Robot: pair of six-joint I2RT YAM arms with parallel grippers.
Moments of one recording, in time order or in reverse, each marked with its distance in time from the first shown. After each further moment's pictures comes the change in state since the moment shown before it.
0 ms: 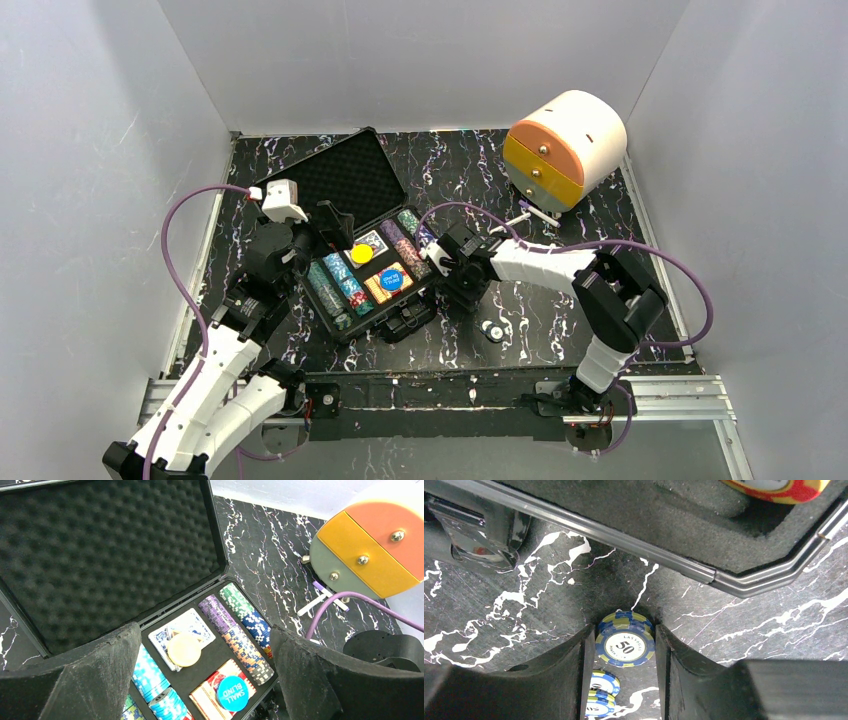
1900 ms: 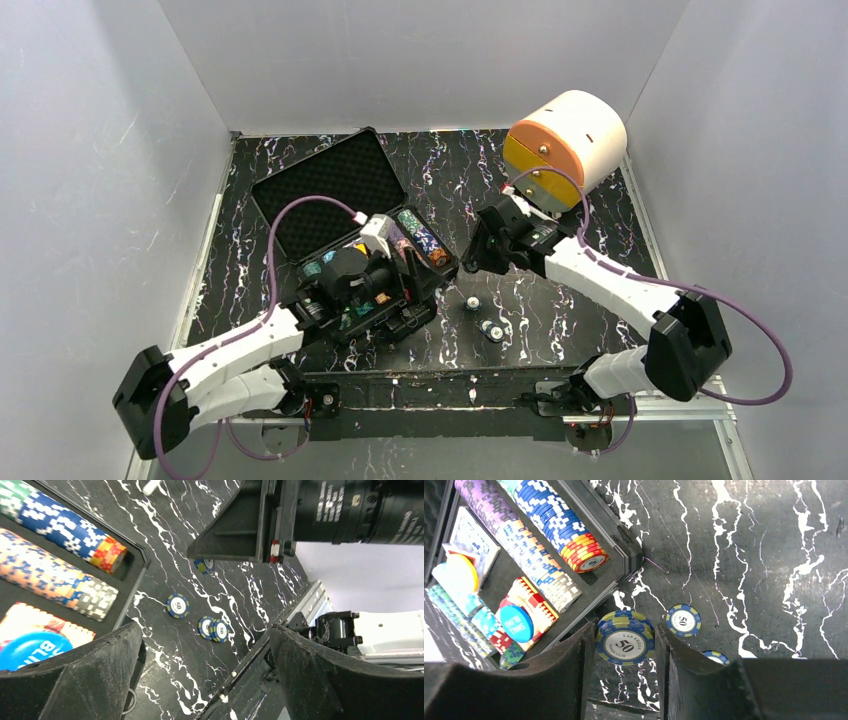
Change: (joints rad) left arm -0.380 0.243 -0.212 0.407 0.305 -0.259; right arm -0.108 -0.320 0.011 -0.010 0.179 1.083
